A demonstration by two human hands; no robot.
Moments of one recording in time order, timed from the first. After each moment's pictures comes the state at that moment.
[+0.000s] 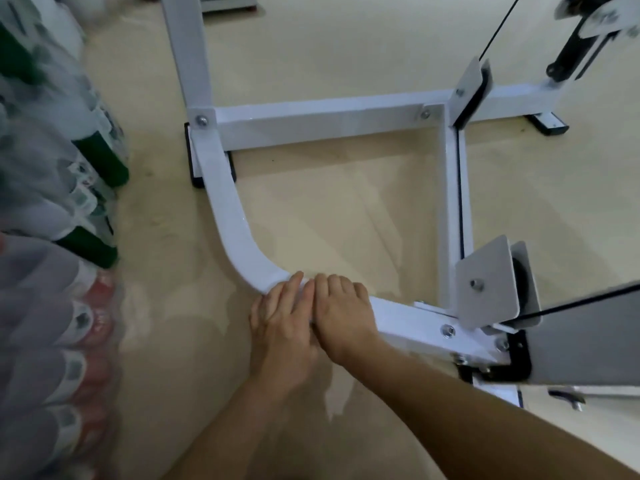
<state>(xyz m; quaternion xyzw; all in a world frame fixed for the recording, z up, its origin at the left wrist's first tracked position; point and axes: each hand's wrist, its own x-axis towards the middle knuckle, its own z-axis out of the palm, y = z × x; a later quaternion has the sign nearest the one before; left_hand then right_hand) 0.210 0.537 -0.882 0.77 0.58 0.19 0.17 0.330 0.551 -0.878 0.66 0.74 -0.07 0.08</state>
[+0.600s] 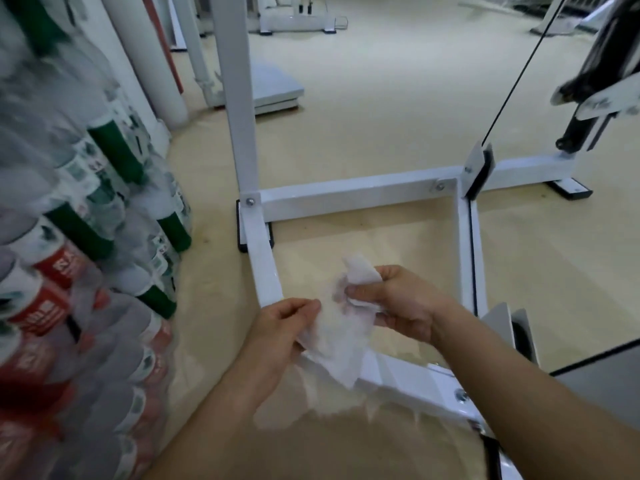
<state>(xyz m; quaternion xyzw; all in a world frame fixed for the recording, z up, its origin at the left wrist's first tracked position) 0.186 0.580 -0.767 0.33 0.52 0.41 0.68 0.375 0.604 -0.716 0.54 0.38 -0.68 -0.31</state>
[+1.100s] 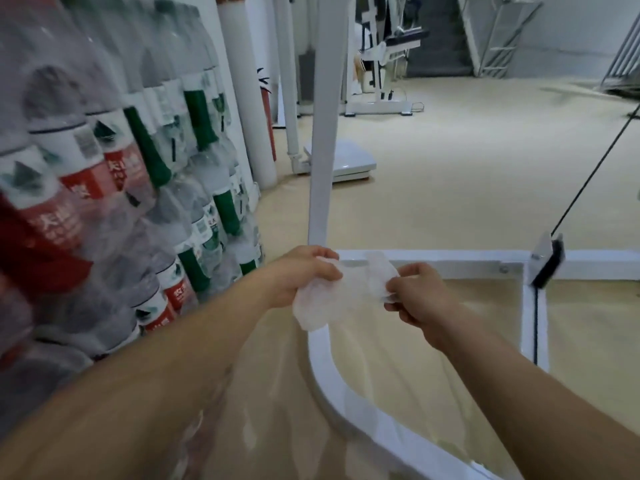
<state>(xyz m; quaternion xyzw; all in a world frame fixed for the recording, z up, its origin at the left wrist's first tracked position) 0.145 0.672 -0.625 0.46 0.59 0.33 0.58 0.337 0.648 -0.632 0.63 0.46 -0.50 -0.38</state>
